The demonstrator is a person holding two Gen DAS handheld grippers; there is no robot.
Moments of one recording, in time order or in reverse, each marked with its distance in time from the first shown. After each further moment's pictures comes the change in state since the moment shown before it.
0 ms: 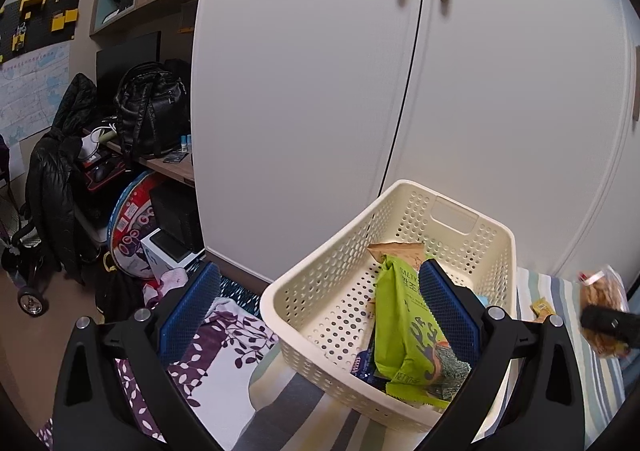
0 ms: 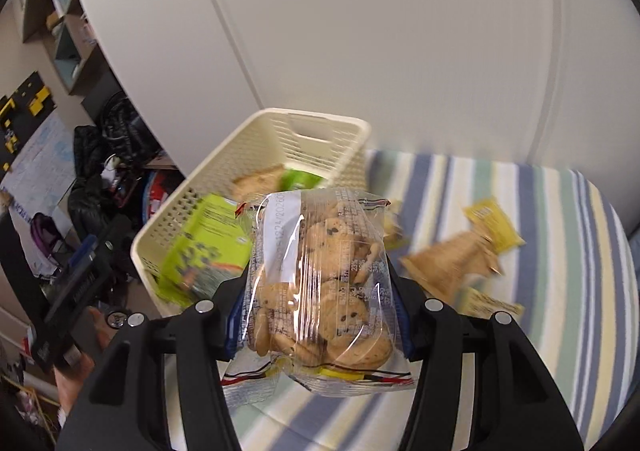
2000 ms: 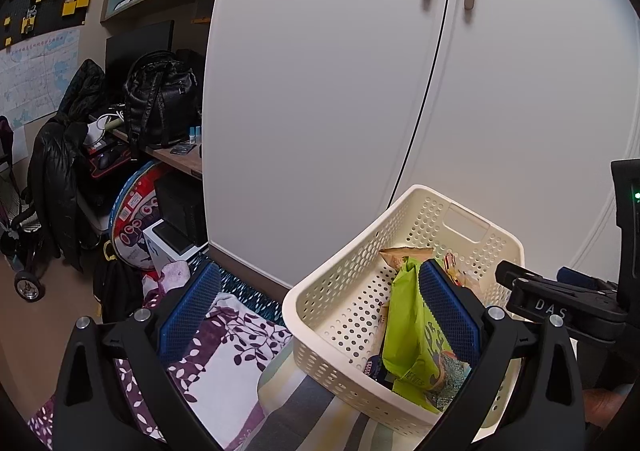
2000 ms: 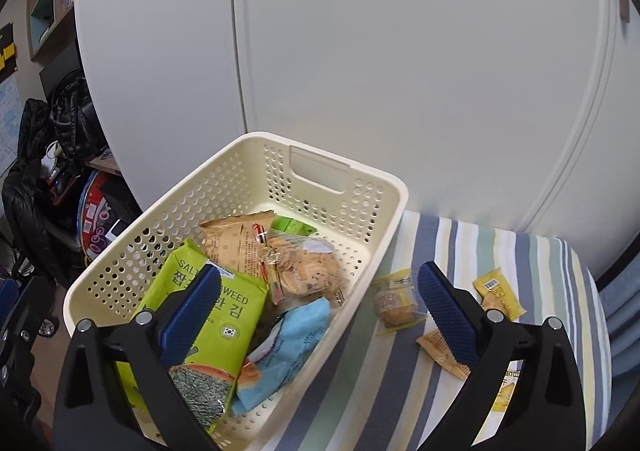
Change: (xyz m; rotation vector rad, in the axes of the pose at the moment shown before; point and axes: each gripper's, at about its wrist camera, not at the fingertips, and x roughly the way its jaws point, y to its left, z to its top) left arm 0.008 0.015 0.001 -0.050 0.010 0.013; right arm 0.069 0.067 0.027 -0.100 -0.106 -0.293
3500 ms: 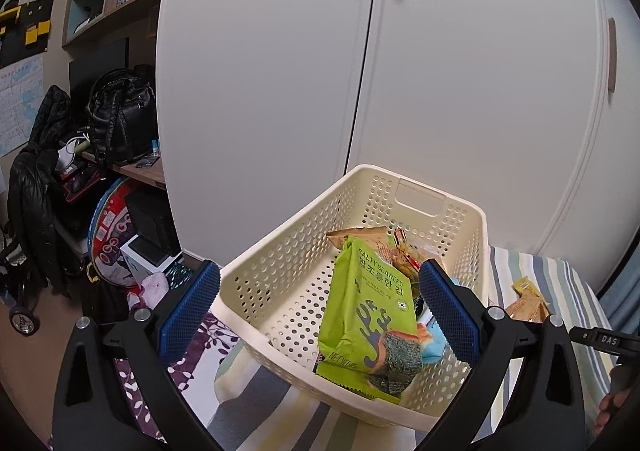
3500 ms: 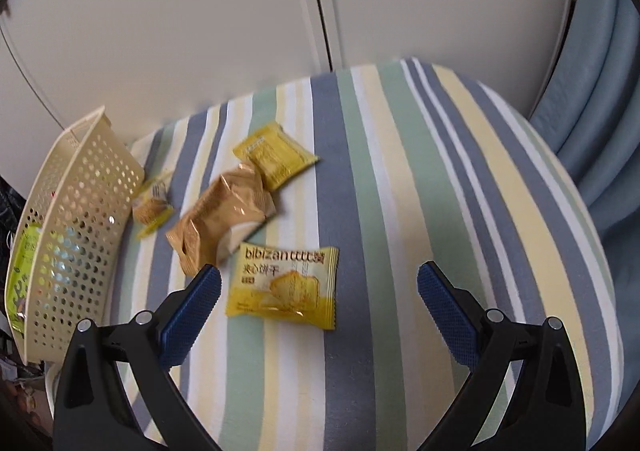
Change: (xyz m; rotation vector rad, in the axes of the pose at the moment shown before) left arm -0.001 -0.051 -0.017 0.130 0.004 -0.081; right arm 0.003 -0.234 -0.124 0.411 0.235 -0.099
